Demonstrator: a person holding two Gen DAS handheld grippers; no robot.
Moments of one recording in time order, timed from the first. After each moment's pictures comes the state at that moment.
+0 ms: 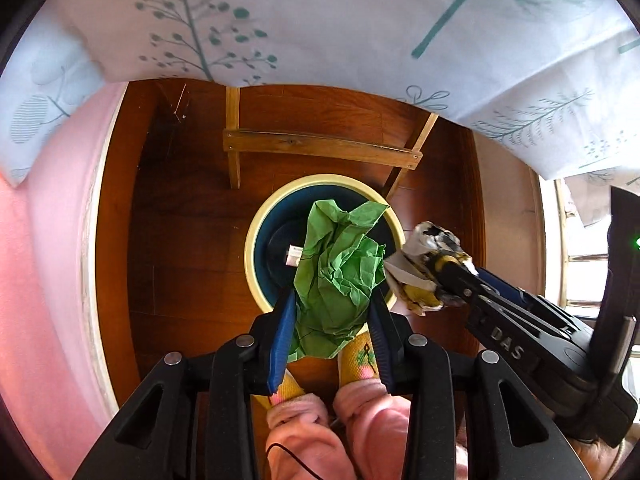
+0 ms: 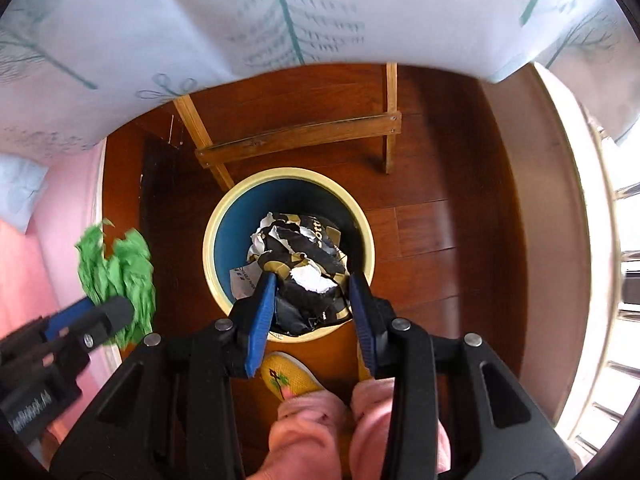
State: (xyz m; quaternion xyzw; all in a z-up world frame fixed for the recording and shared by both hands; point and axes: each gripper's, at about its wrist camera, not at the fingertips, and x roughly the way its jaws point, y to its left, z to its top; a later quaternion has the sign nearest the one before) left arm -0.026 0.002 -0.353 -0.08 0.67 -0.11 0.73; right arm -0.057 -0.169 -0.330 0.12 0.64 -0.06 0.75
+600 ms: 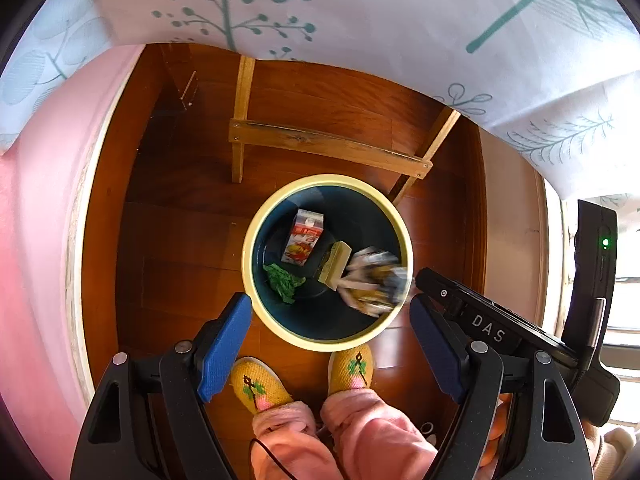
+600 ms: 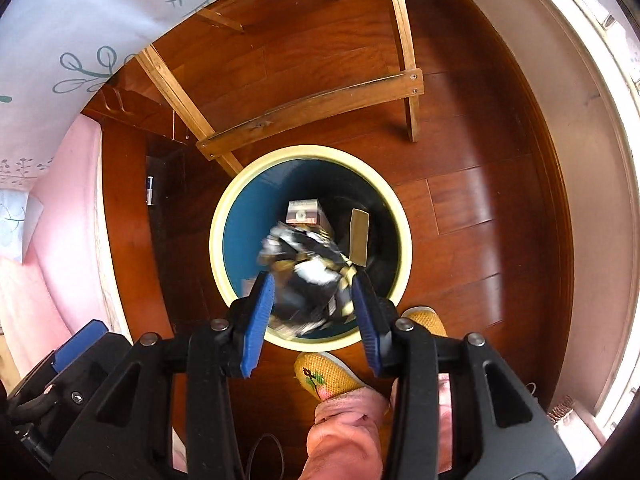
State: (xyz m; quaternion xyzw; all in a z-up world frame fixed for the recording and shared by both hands) left arm -0.026 0.015 -0.380 -0.12 0.67 -0.08 0.73; right arm -0.045 -0.176 -0.385 0.19 0.66 -0.05 0.72
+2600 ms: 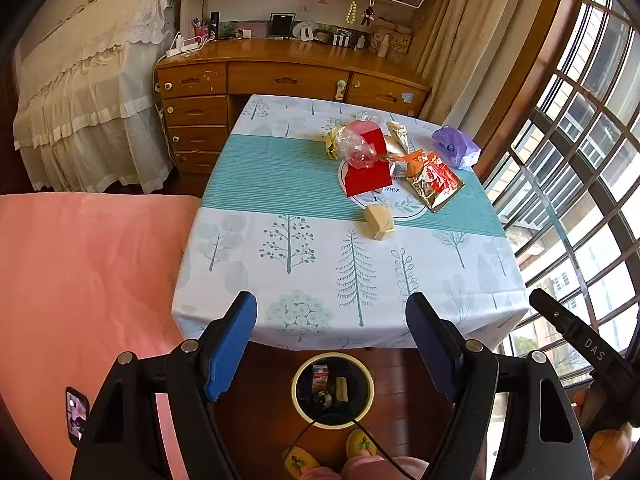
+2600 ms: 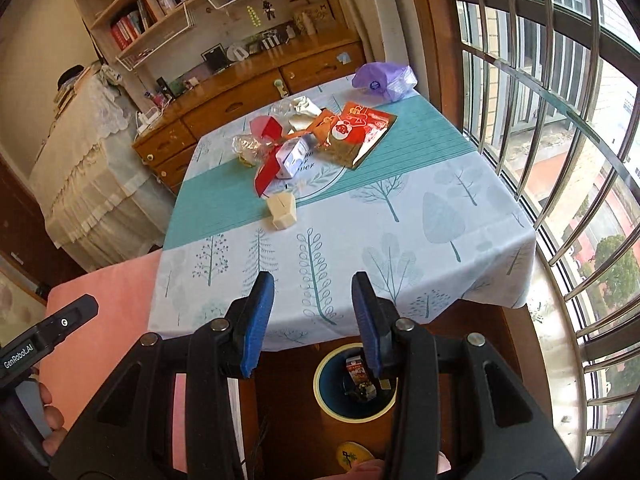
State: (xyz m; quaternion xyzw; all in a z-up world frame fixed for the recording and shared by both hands) left arm 0.001 0.073 0.128 -0.07 0.46 -0.09 0.88; right arm -0.062 -0.204 0.118 0.19 0.39 -0.05 0.90
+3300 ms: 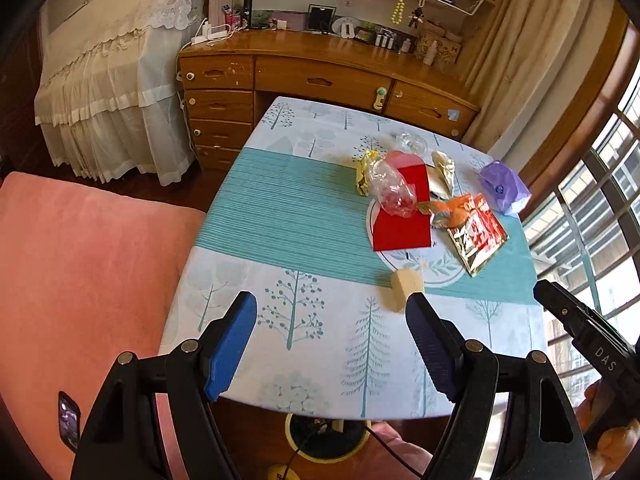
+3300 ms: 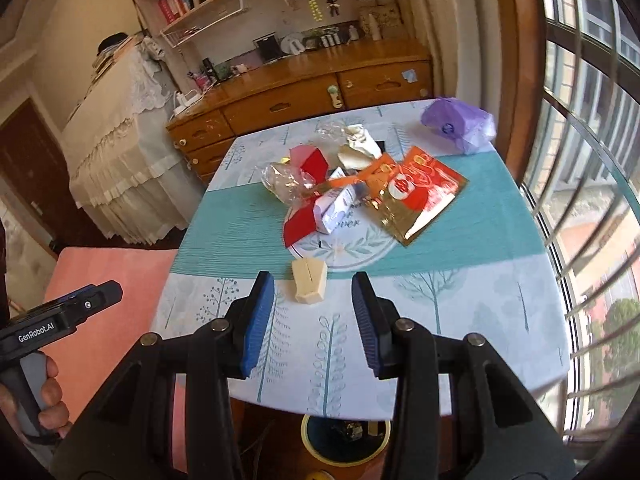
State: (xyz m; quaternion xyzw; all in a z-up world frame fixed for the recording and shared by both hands) left arm 0.163 0.048 0.098 -0.10 0.48 -0.01 0.87; right arm 0.125 -0.214 0.115 0.10 0.40 0.08 0.91
